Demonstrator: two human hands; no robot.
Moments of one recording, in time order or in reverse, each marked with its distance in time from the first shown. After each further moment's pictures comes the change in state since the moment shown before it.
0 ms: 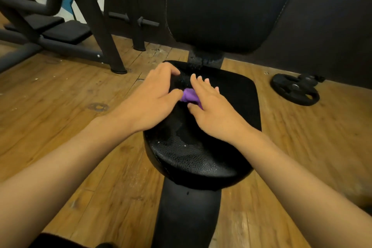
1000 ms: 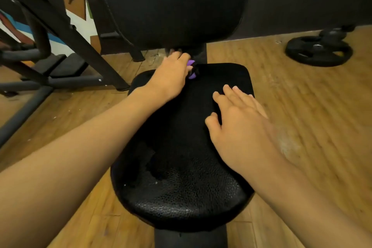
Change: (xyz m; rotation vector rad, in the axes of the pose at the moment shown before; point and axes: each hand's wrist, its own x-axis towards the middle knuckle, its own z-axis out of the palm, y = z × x) left_hand 0.150 0.028 0.061 0.537 -0.154 0.000; right_hand -0.034 0.059 0.001 -0.152 0.309 0.294
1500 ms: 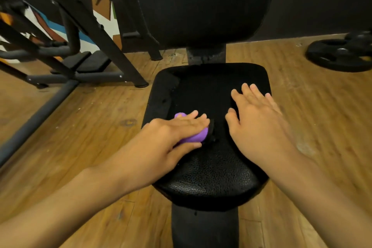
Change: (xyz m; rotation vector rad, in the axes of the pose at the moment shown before) left_hand -0.182 -0.005 -0.013 -0.275 -0.069 0.328; right_hand -0.003 0.004 -0.005 -0.018 -0.067 -0.010
